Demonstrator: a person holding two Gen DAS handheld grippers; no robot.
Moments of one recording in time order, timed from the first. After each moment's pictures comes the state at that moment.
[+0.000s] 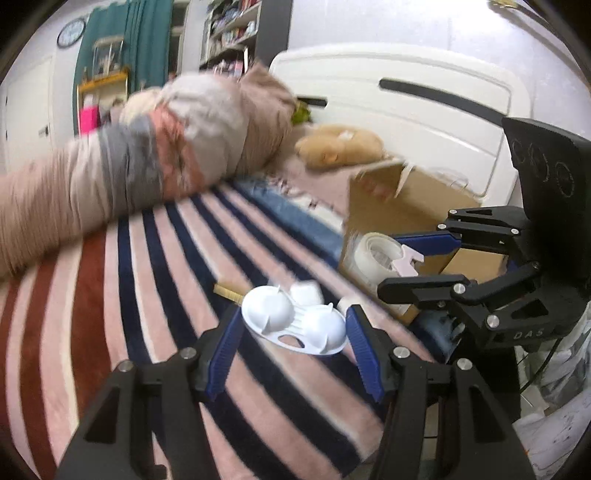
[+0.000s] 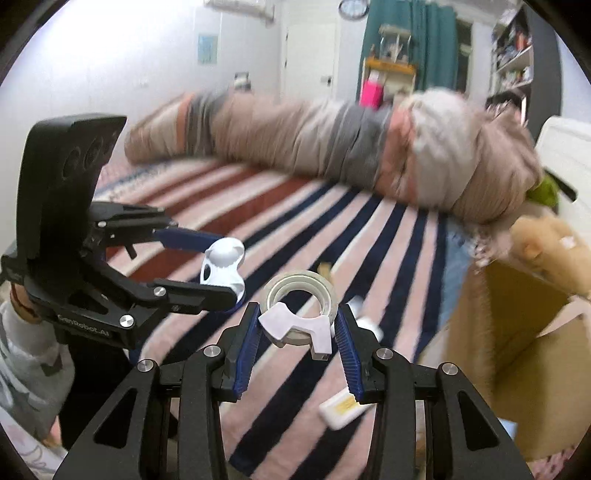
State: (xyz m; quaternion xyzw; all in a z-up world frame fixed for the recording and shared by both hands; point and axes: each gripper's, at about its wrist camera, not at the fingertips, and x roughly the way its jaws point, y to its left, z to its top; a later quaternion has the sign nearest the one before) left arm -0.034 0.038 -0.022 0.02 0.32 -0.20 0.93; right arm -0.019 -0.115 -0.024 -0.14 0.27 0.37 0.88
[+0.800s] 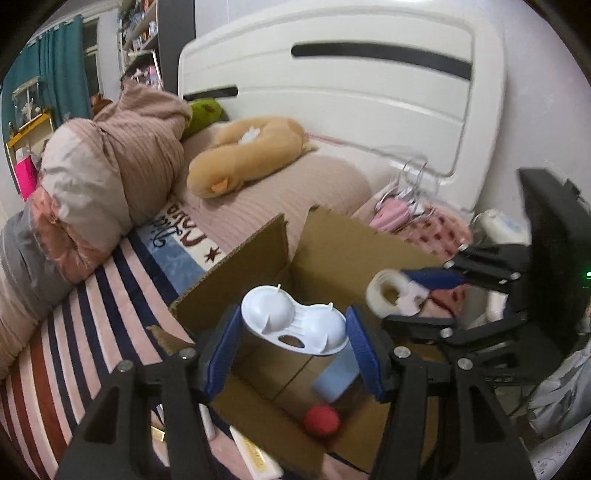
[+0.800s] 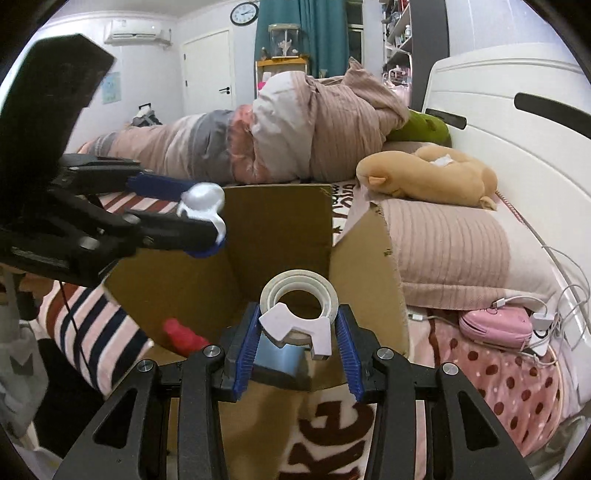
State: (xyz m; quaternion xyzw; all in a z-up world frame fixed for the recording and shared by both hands) left arm 0.081 -0.187 0.014 0.13 0.36 -0.28 0.88; right arm 0.041 -0.327 -0.033 -0.06 0.30 0.23 0.92
